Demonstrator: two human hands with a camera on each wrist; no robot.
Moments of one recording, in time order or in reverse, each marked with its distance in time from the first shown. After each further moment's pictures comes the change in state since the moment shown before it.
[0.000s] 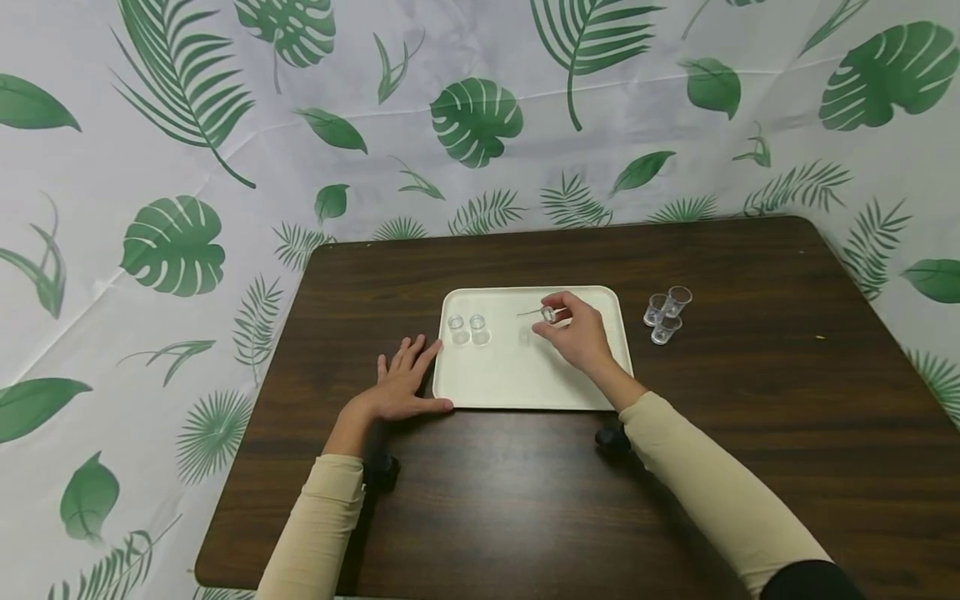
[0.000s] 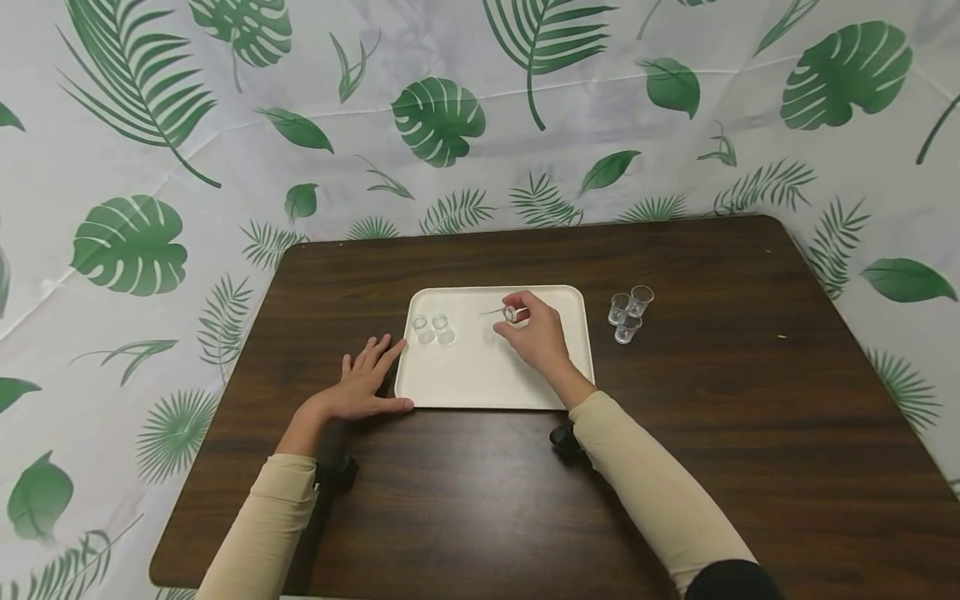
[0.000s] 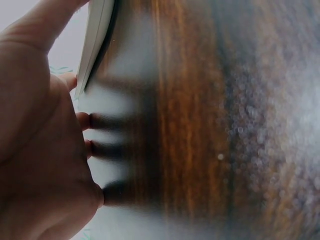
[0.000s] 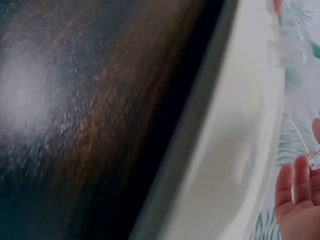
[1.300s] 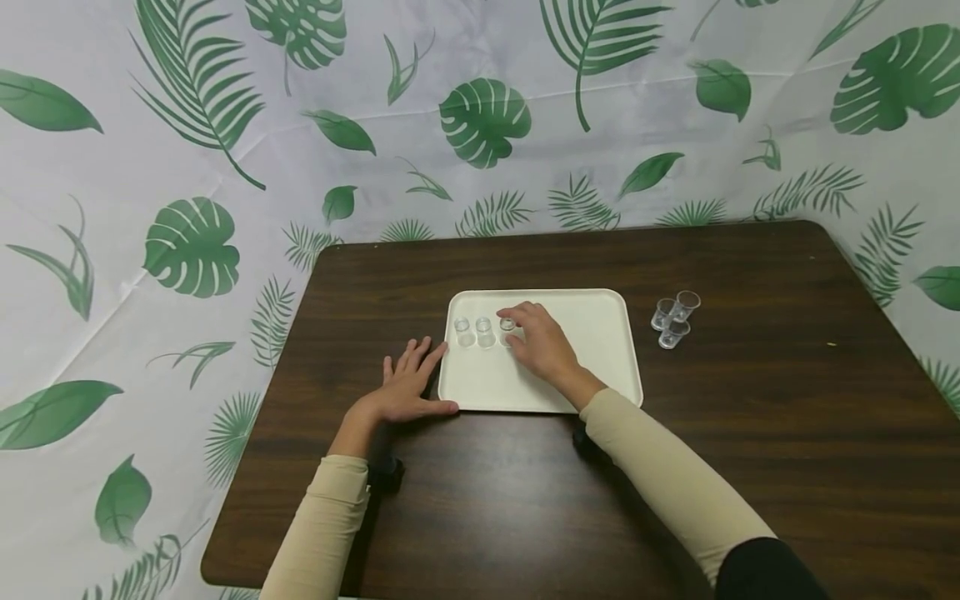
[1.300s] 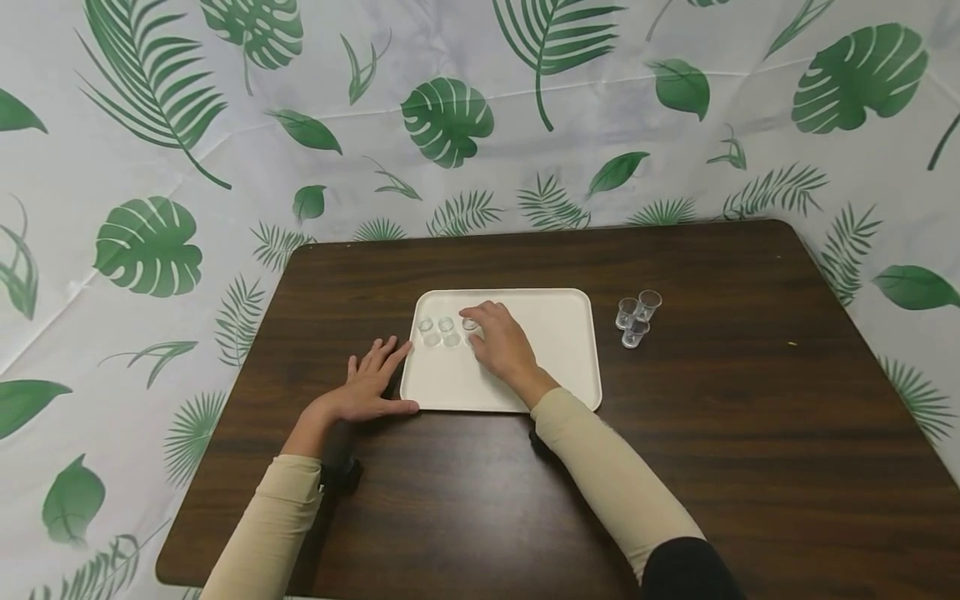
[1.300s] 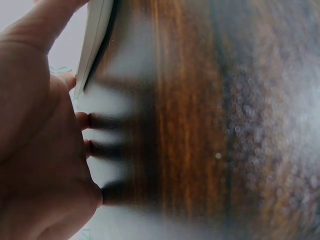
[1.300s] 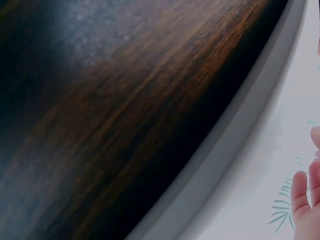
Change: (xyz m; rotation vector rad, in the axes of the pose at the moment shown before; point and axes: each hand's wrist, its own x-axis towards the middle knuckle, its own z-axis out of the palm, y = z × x) left_hand -0.001 0.003 -0.002 -0.004 -0.009 -0.021; right_hand 0.004 -0.014 0.052 -0.329 -0.138 -0.330
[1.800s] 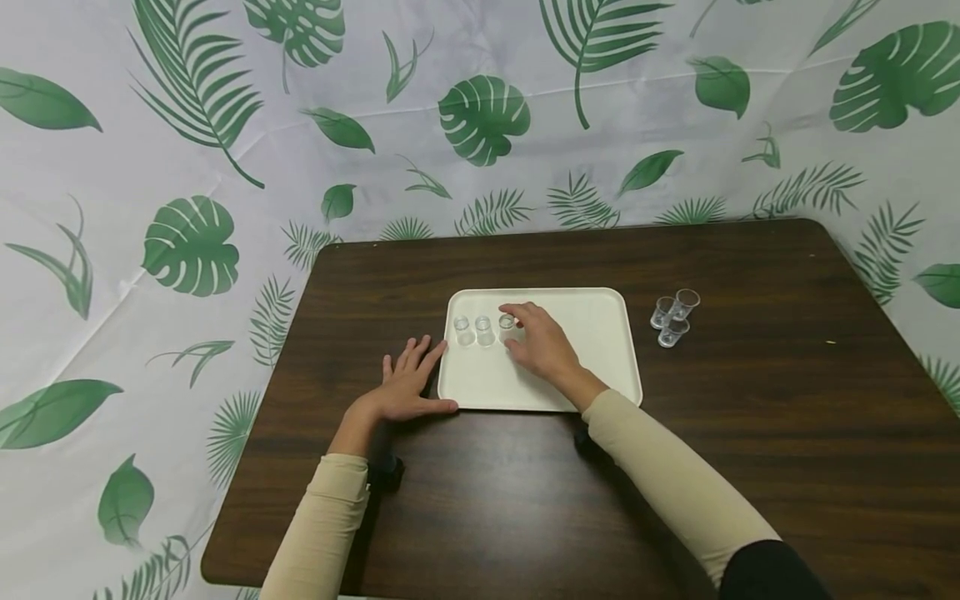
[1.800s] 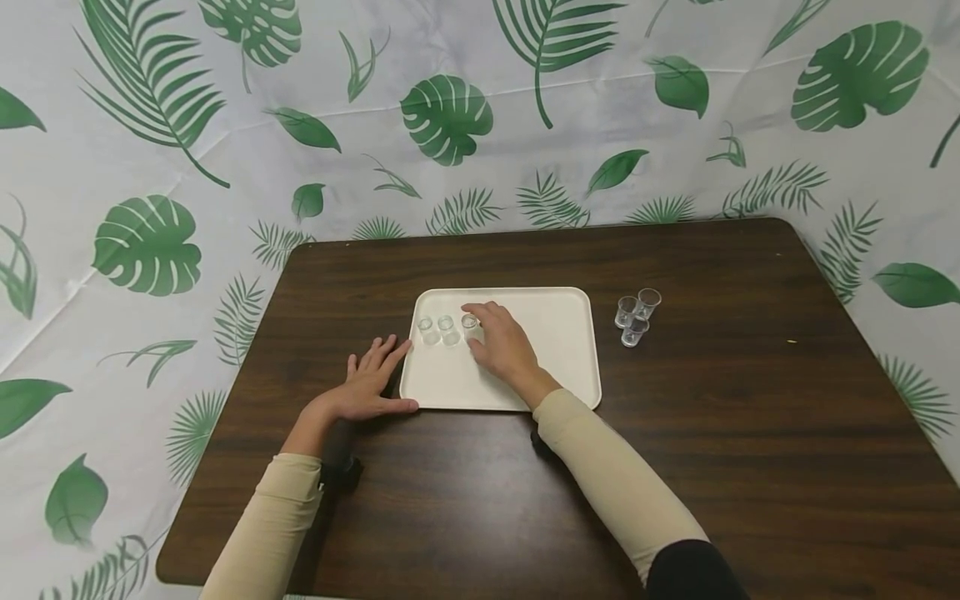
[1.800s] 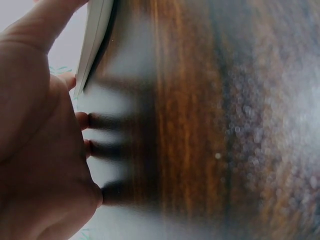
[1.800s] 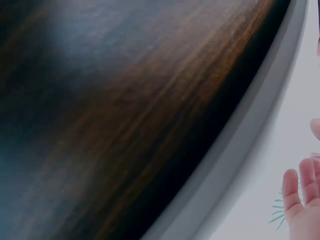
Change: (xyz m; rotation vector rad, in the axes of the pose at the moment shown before) left_hand -0.001 0.002 -0.001 0.006 -0.005 -0.006; right_hand -0.004 0.000 -0.001 -0.016 -0.052 0.072
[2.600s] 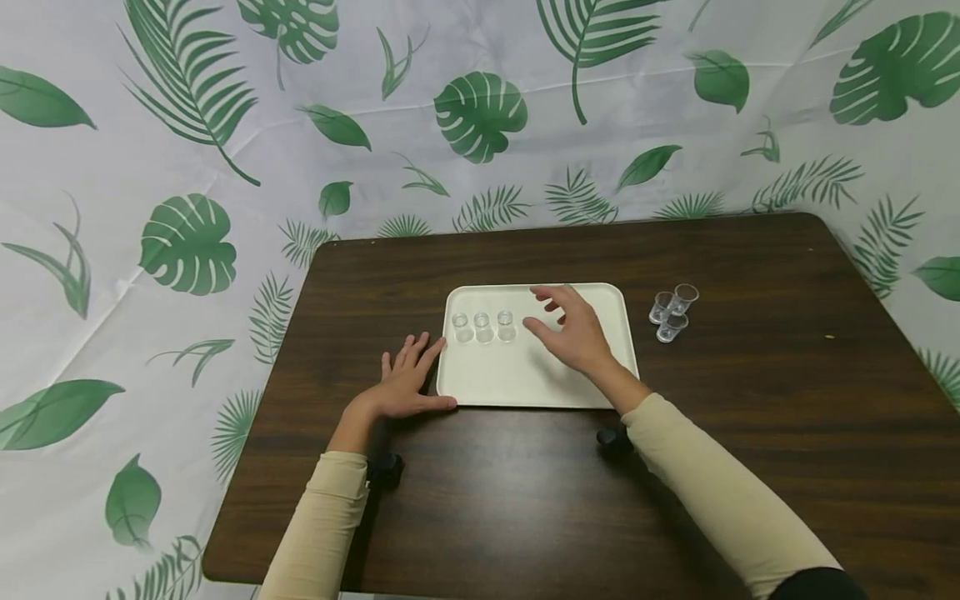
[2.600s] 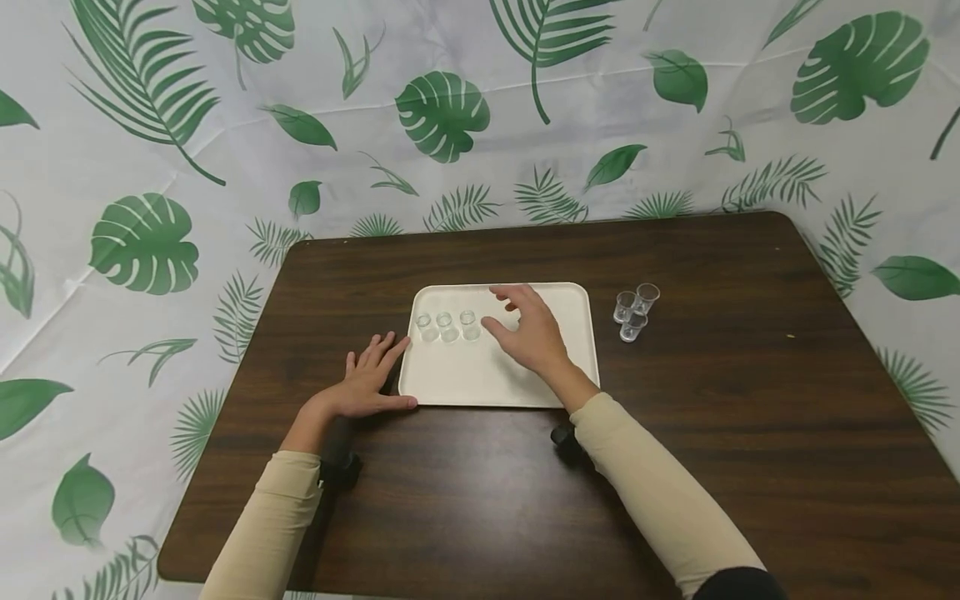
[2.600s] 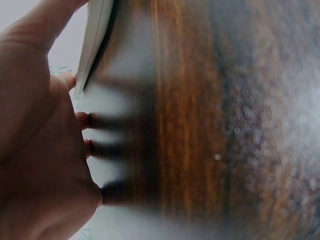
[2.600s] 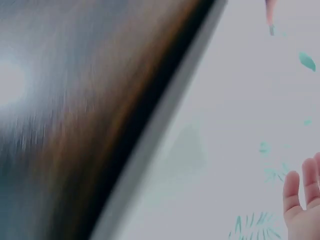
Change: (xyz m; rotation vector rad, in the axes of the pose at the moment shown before) left_hand 0.002 -0.003 0.001 -0.005 0.011 0.016; right_hand -0.014 0.012 -0.045 0.269 0.184 -0.015
